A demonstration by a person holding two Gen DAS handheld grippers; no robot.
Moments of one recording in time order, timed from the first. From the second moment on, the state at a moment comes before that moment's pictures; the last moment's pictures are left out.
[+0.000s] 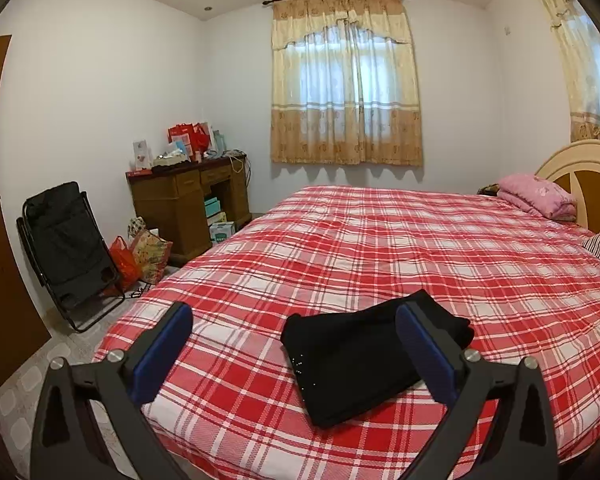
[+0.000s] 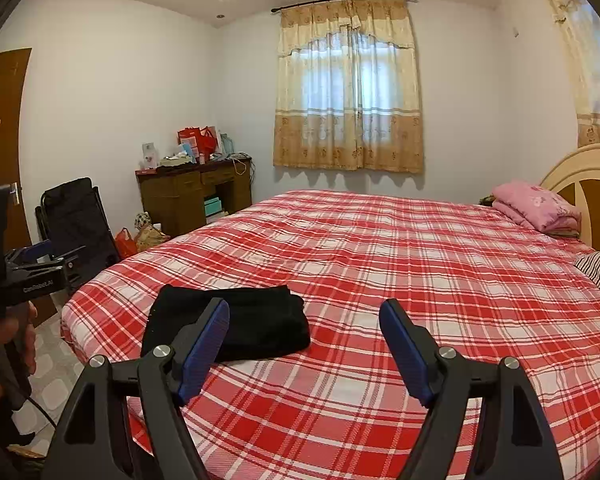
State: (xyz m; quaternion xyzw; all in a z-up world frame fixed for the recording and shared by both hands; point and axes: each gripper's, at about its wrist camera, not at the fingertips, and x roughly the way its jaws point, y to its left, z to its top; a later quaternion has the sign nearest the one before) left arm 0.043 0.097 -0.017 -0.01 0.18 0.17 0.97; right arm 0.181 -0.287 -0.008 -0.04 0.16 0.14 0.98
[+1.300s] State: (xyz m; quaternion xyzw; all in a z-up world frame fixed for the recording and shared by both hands) left arm 0.044 0.093 -0.018 -0.01 0.19 0.16 0.97; right arm 0.179 -0.282 -0.014 -0.03 0.16 0.15 0.98
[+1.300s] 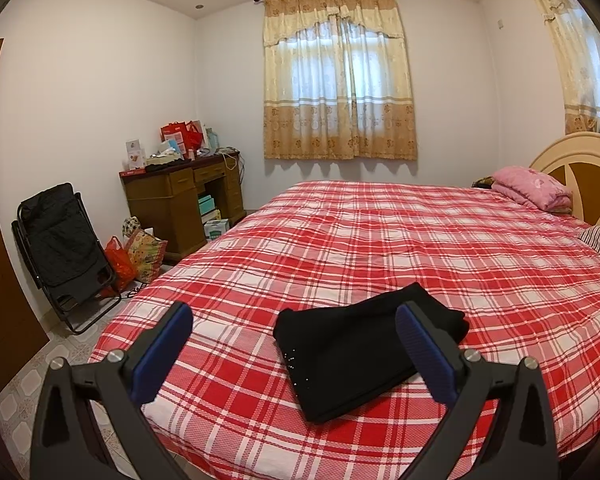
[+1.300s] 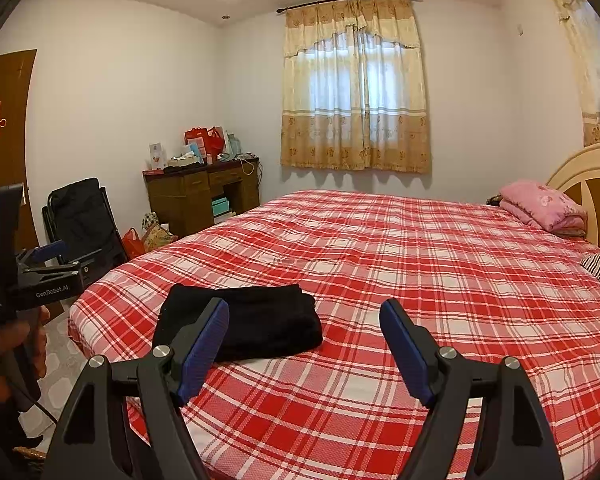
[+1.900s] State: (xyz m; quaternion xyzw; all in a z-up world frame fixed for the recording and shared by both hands) left arm 0.052 0.090 -0.022 -0.02 0.20 0.14 0.97; right arm 0.180 -0.277 -0.019 -0.04 0.16 0.15 0.97
